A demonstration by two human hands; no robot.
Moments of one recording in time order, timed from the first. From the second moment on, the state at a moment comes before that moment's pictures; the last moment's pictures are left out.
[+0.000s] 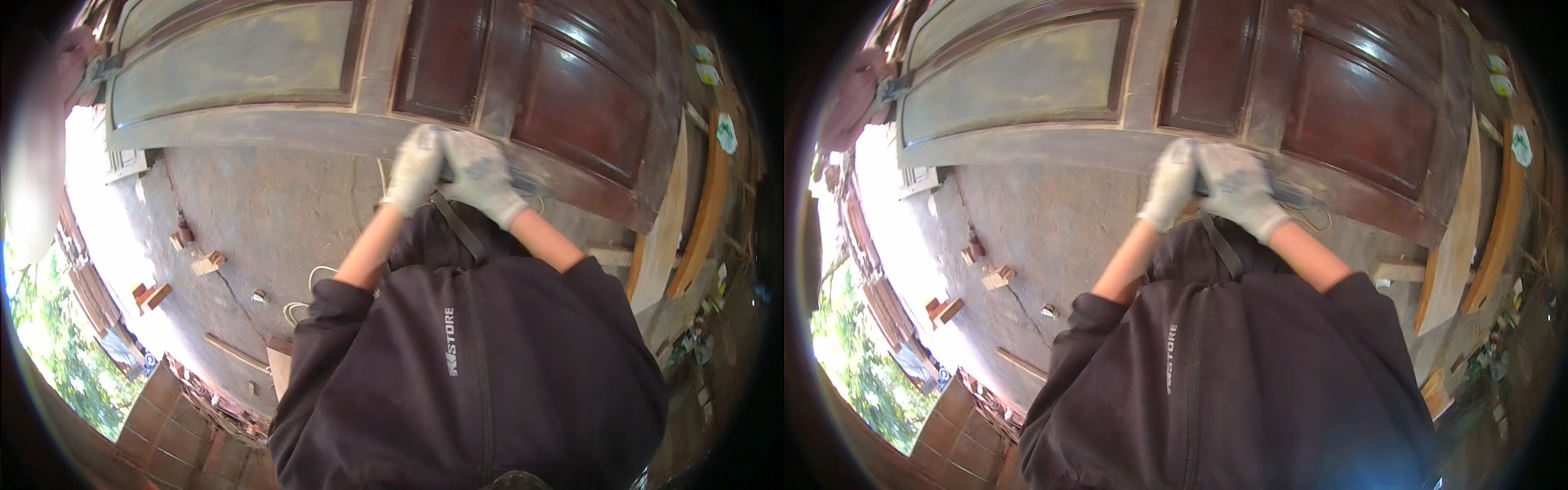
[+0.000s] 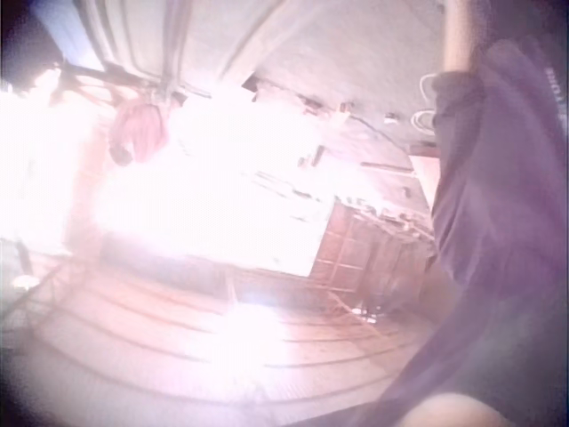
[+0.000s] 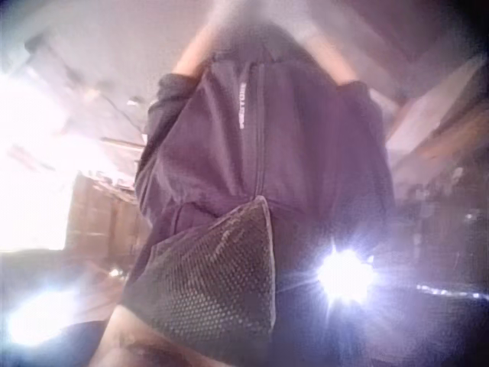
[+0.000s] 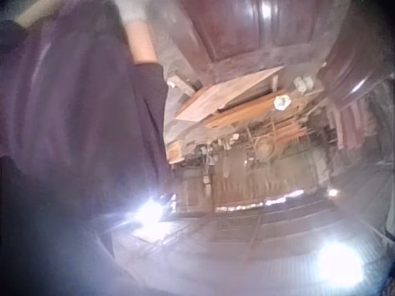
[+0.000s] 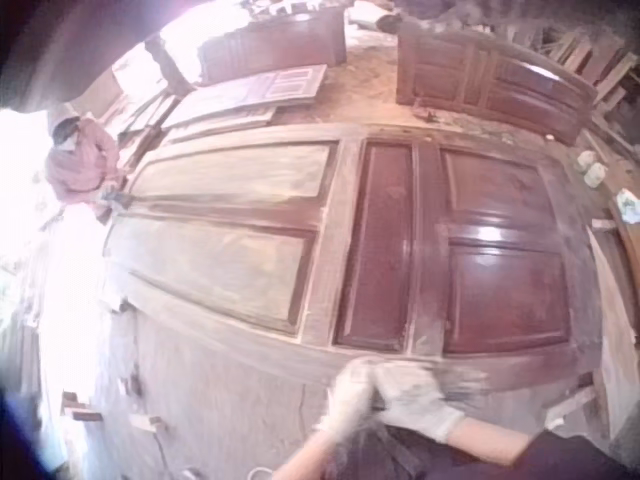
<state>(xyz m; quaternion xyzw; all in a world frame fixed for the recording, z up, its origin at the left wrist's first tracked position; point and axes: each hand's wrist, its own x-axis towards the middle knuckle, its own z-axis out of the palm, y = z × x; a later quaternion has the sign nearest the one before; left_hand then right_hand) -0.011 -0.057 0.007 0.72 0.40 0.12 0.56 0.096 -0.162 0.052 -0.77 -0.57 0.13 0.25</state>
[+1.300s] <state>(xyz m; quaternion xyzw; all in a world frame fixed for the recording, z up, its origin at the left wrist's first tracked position) 0.144 -0.283 0.000 0.75 0.03 -0.14 0.65 0.258 -0.447 0.079 -0.97 0.02 0.04 0.25</state>
